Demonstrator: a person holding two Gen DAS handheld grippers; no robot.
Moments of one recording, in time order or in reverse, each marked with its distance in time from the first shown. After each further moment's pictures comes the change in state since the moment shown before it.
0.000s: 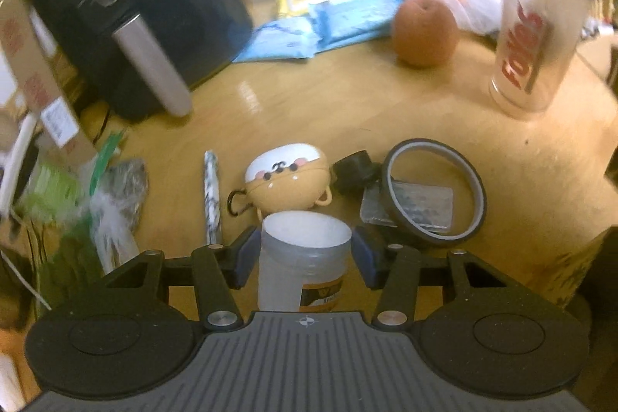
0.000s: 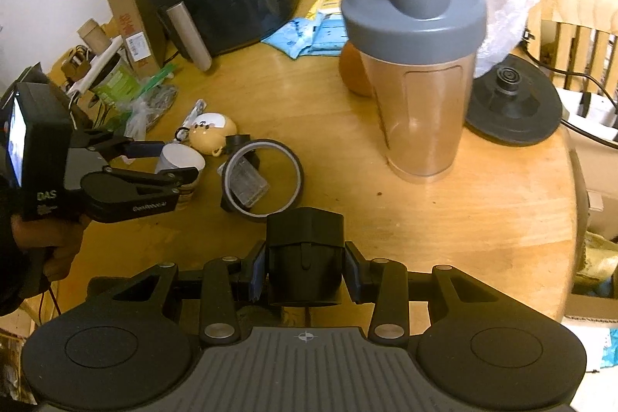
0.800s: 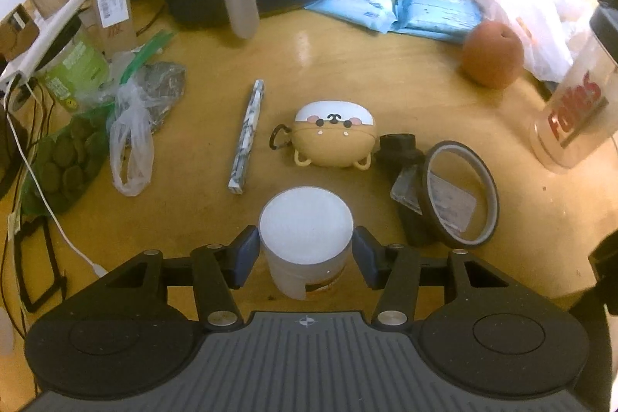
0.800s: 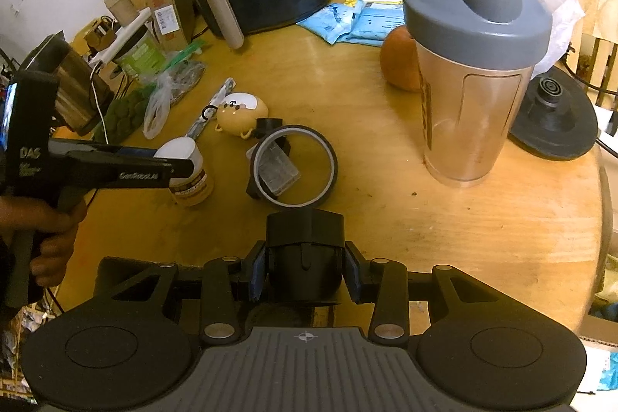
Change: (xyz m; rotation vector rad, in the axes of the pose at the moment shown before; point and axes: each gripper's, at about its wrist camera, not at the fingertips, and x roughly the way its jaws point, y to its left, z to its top) left arm -0.002 0.032 -0.015 -0.339 0.116 -0.012; right arm 0.011 0.015 0.005 -0.081 0.049 0.047
